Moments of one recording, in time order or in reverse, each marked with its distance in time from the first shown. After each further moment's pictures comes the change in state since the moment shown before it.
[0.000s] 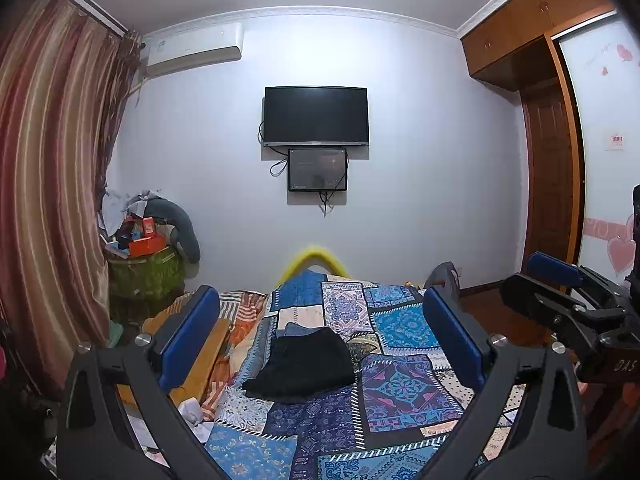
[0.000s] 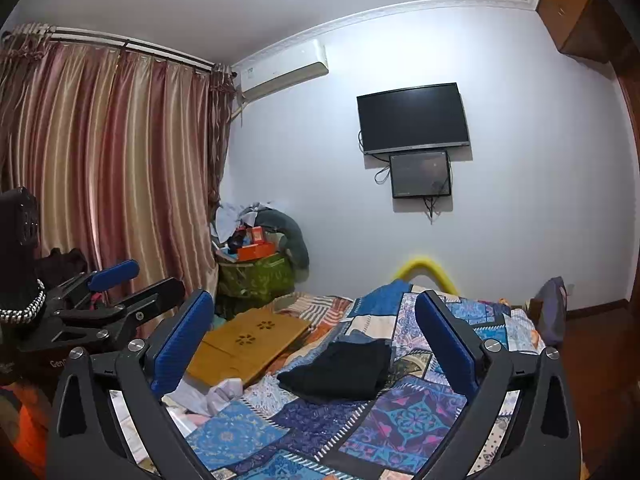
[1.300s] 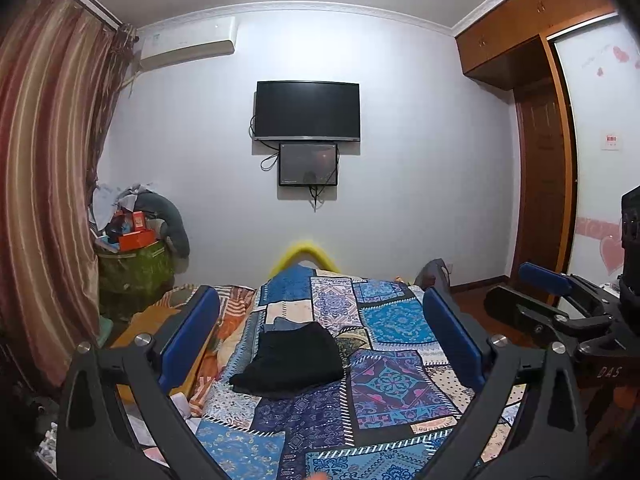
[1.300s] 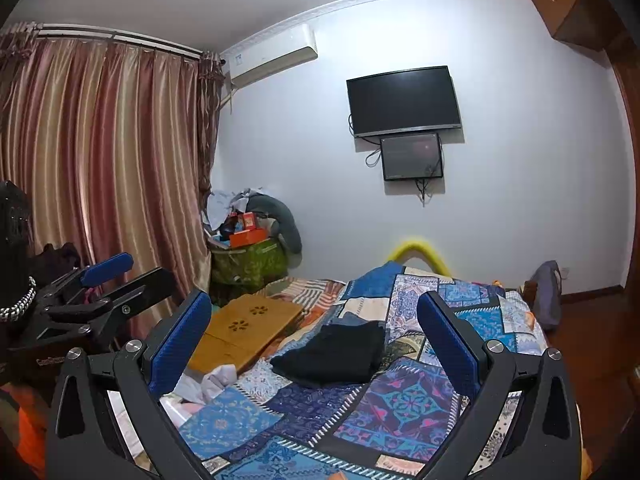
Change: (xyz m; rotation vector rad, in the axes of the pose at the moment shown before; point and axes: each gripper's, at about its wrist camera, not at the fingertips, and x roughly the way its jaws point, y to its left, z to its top) left arm 0.003 -0.004 -0.011 -0.014 0.020 -0.050; right arm -0.006 -0.007 -0.009 0.022 0.059 -0.022
